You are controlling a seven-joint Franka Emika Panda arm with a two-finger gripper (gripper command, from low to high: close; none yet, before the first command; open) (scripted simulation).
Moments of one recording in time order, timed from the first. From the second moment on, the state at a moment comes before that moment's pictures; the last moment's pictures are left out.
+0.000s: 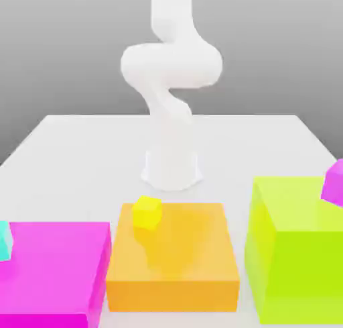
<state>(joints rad) 0.03 -0.74 -0.03 -2.28 0.00 2.29 0.73</state>
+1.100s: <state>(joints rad) 0.89 0.09 0.20 -2.64 0.58 2.22 0.01</state>
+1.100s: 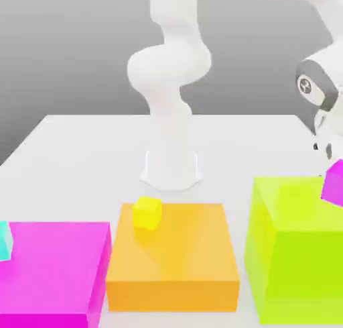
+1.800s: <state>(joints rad) 0.89 0.08 0.05 -2.79 0.30 2.59 0.91</state>
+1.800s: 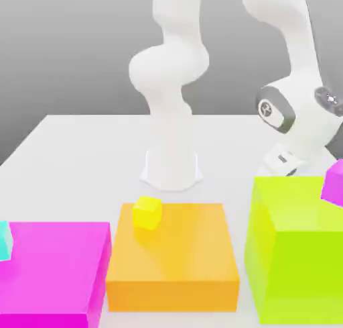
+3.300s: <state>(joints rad) 0.84 -0.08 0.01 -2.55 -0.06 2.74 1.69</state>
